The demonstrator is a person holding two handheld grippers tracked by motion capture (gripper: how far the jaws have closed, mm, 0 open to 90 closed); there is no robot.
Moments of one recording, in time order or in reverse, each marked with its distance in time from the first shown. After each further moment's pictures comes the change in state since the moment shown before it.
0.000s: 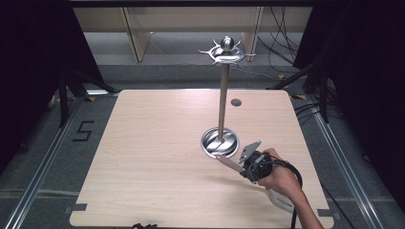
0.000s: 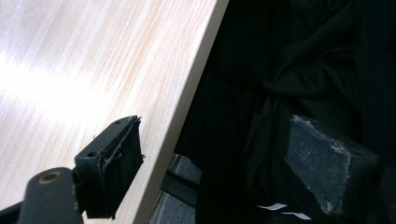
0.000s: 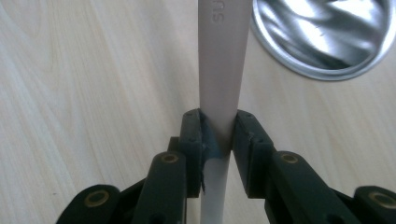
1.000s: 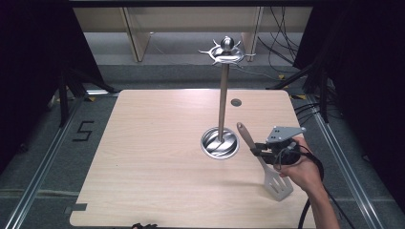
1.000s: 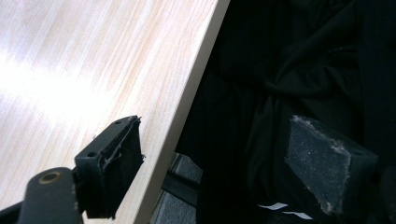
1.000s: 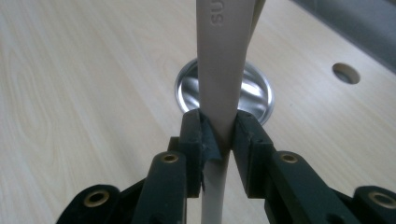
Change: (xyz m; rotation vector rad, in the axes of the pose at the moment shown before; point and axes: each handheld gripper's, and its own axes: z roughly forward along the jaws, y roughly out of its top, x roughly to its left) left arm 0.000 -0.001 -0.001 0.002 0.026 -0.004; right arm -0.027 -0.019 -0.067 -0.403 -0.111 0.147
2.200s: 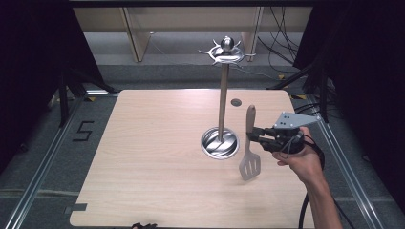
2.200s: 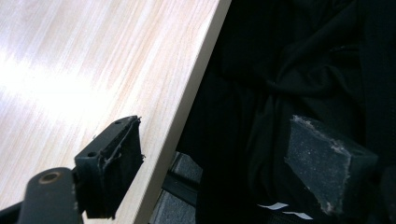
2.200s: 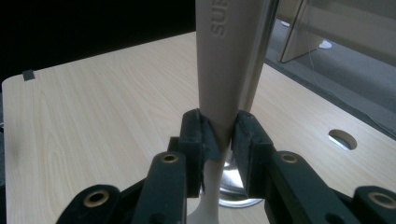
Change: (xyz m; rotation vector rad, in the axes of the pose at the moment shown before) left arm 0.000 0.000 0.002 0.002 -0.006 -0.011; right arm -0.004 0.032 -0.016 -0.266 0.038 0.067
